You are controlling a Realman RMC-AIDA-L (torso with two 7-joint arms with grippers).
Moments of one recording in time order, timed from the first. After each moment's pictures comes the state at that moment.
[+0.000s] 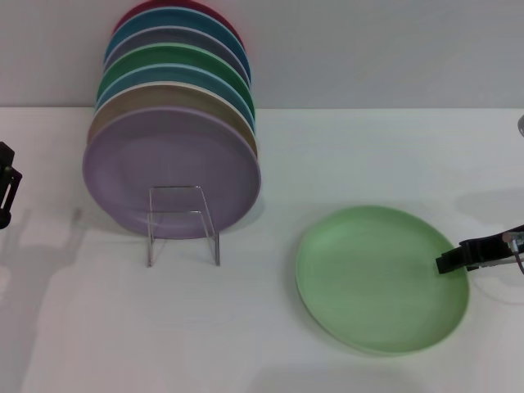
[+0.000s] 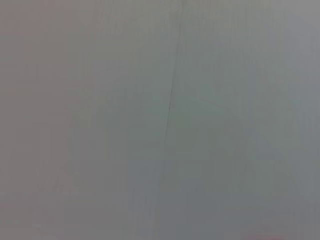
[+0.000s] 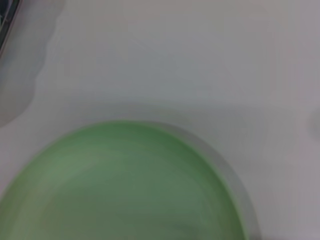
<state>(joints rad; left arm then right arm) -0.26 -2.07 -0.68 -0.26 2.12 1.50 -0.18 0.46 2.07 2.04 1.20 -2.58 1.39 -0.40</state>
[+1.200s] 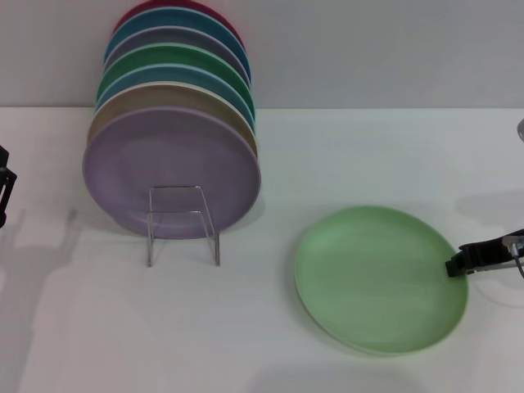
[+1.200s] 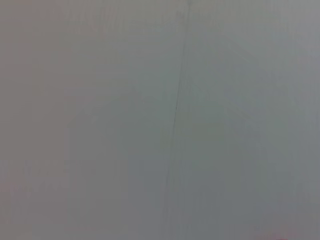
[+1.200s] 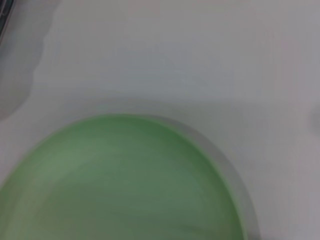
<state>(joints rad) -0.26 -2.07 -0.69 -0.26 2.12 1.50 -0.19 0.46 2.07 2.04 1.18 -2.59 1.40 -0.40</state>
